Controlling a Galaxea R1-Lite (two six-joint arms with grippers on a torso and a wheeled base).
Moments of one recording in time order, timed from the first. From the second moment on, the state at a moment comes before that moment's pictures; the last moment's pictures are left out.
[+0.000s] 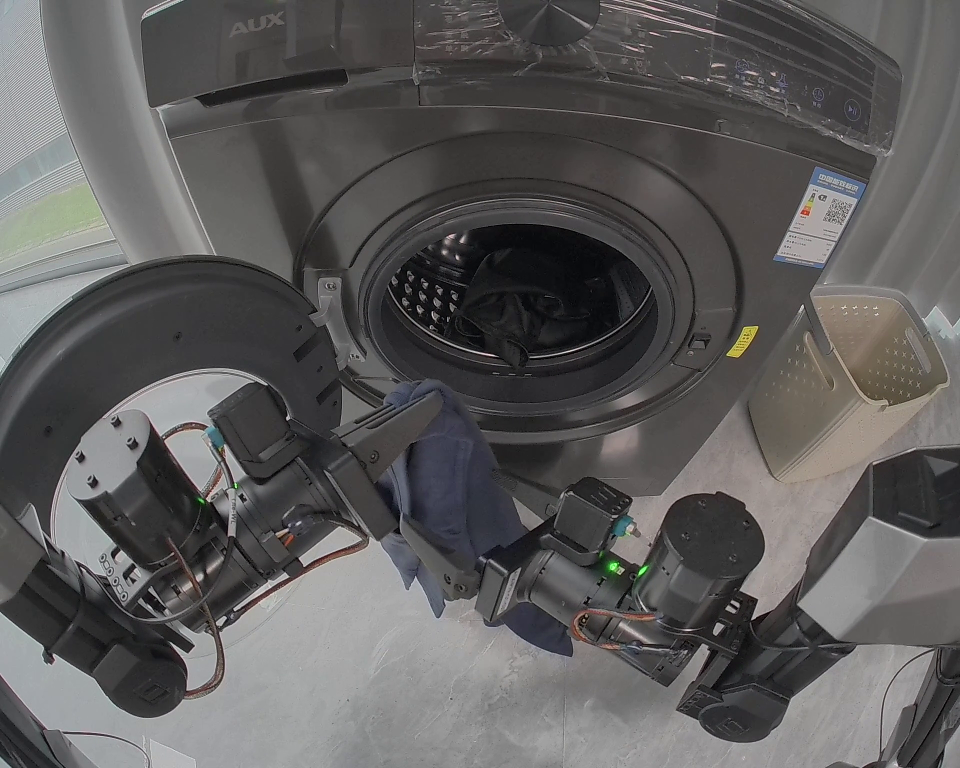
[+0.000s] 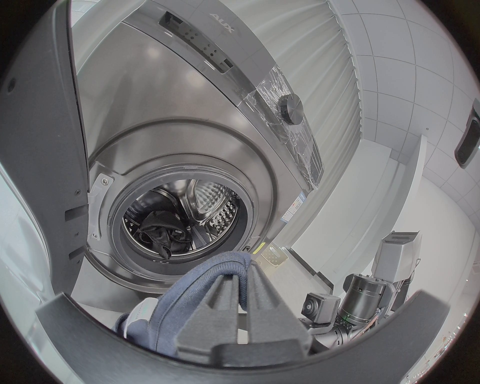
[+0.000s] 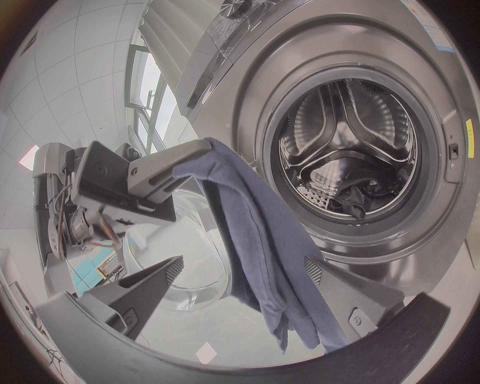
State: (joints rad) left arm -0.62 1.74 -0.44 -1.54 -0.18 -0.35; right arm 0.91 2.09 -0.66 -1.54 -0.09 0.19
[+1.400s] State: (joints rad) left arm -0.63 1.74 -0.43 -1.55 -0.19 -0.35; right arm 0.86 2.08 -0.76 -1.54 -0.10 0.17
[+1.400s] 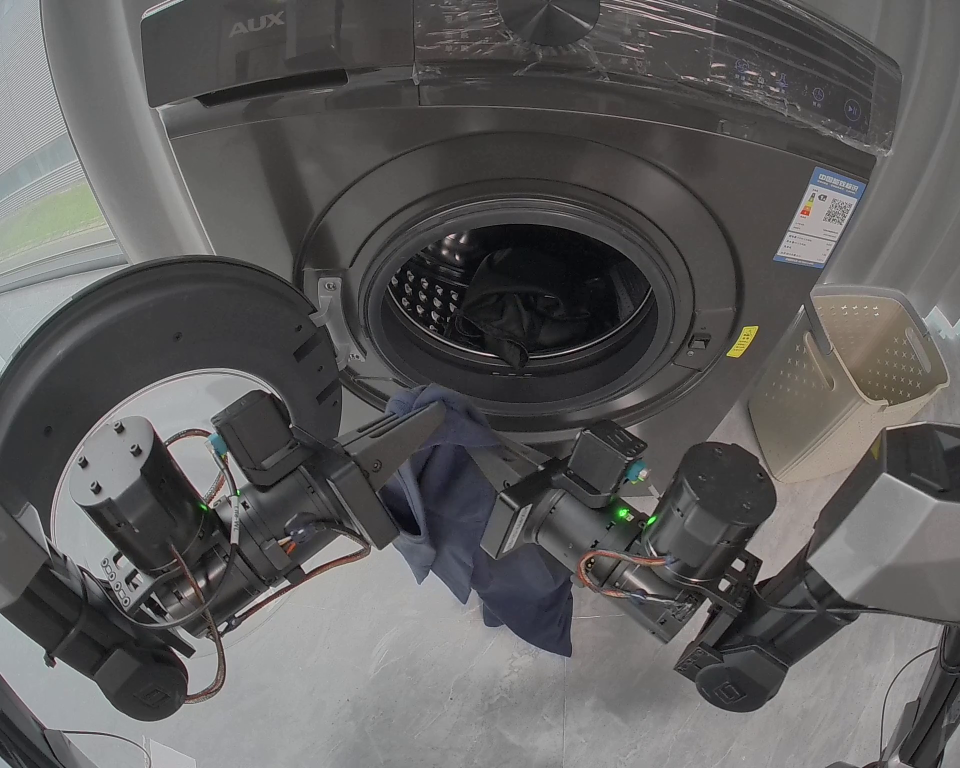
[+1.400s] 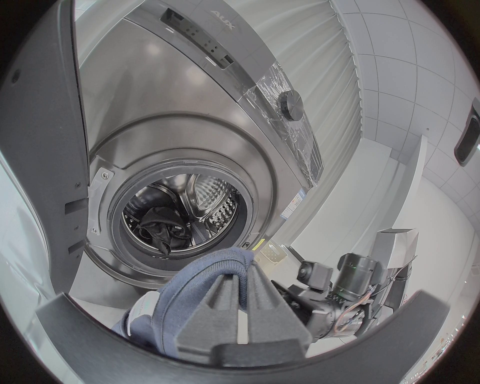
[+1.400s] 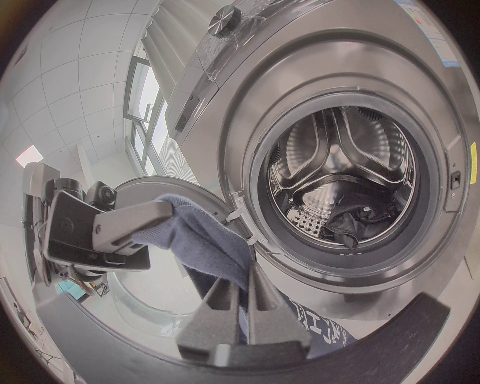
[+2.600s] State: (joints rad) left arm -0.52 1.91 -0.40 -1.55 -0.19 -0.29; right arm 0.89 1.77 -0.52 -1.53 -0.09 0.17
